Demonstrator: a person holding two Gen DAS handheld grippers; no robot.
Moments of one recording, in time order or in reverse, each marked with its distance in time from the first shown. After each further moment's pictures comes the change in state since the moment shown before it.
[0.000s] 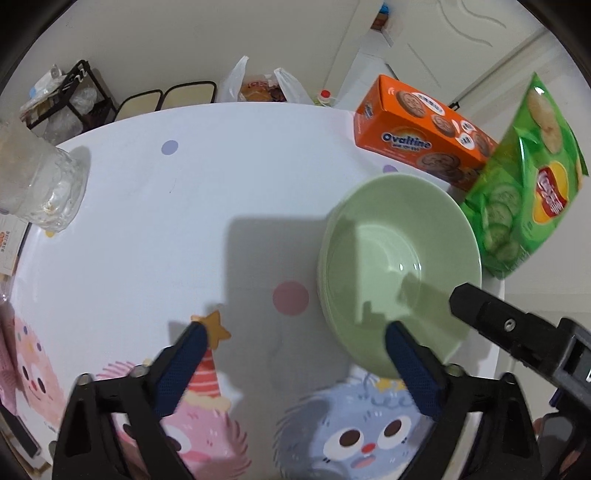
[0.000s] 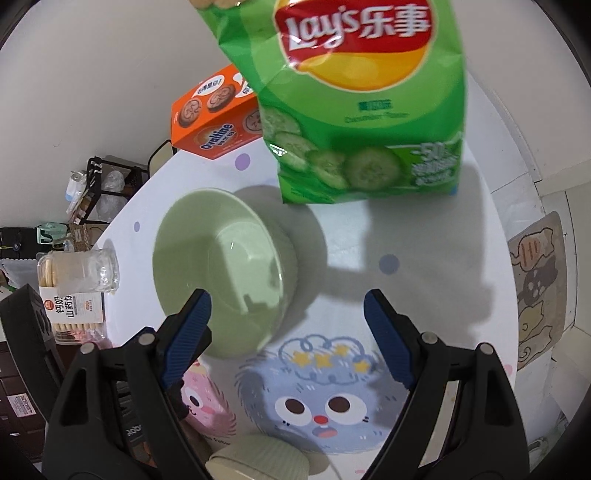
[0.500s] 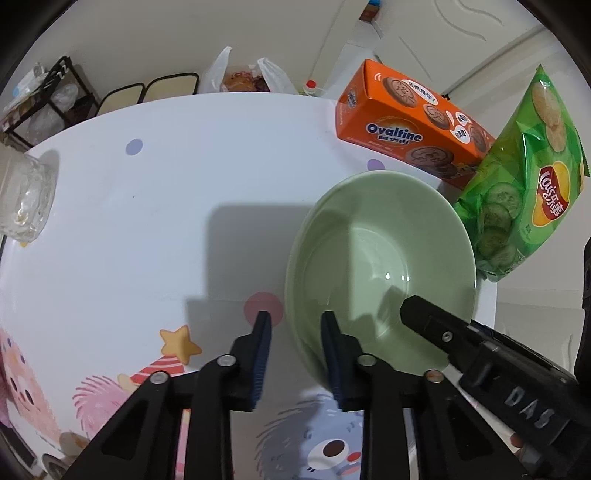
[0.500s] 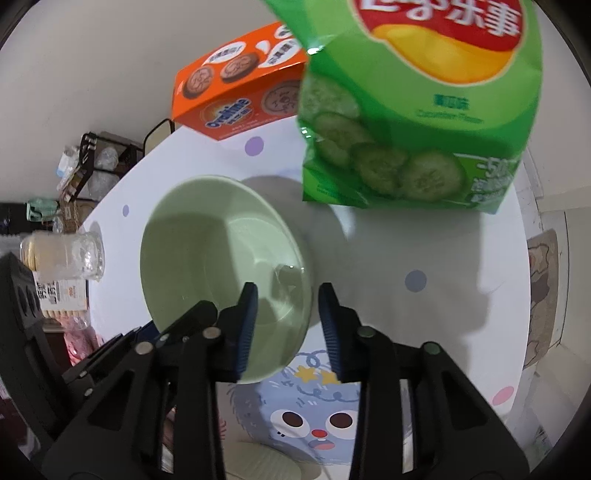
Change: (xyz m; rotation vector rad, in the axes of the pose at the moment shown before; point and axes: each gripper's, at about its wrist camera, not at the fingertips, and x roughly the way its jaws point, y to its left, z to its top) left arm 0.017 -0.005 0.012 0.020 0.038 -0.054; right arm 0.030 0.022 0.005 -0.093 0.048 -0.048
